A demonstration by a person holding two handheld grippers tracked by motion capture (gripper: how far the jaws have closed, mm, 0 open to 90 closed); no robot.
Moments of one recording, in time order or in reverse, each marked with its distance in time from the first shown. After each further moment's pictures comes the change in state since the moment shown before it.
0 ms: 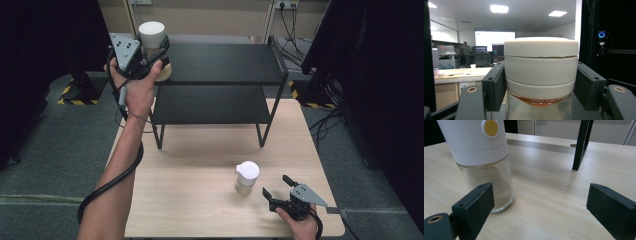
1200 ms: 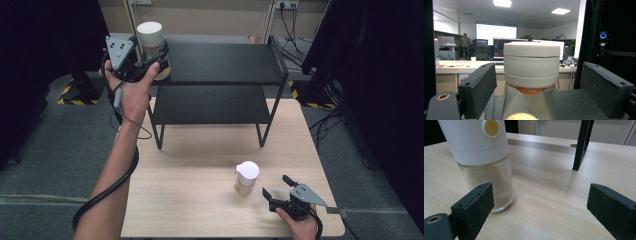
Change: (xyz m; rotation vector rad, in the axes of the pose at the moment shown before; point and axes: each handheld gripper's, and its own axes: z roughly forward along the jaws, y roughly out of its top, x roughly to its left) left arm -0.001 0.005 -0.021 0.018 0.013 -0.067; right arm 0.000 0.000 0.000 0.001 0.002 -0.002
